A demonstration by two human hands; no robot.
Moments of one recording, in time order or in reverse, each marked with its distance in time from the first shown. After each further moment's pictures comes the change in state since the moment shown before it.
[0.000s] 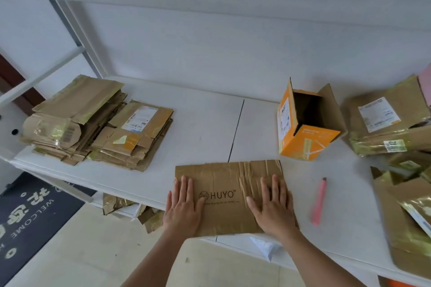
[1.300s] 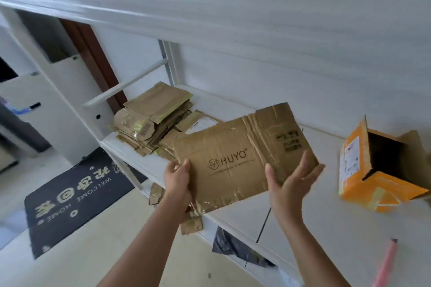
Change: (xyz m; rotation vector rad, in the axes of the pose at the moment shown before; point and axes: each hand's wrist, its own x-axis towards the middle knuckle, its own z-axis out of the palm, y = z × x) left_hand -0.003 -0.042 -0.163 -1.679 0.546 -0.690; right_hand 0.005 -0.142 -0.087 0.853 0.616 -0.177
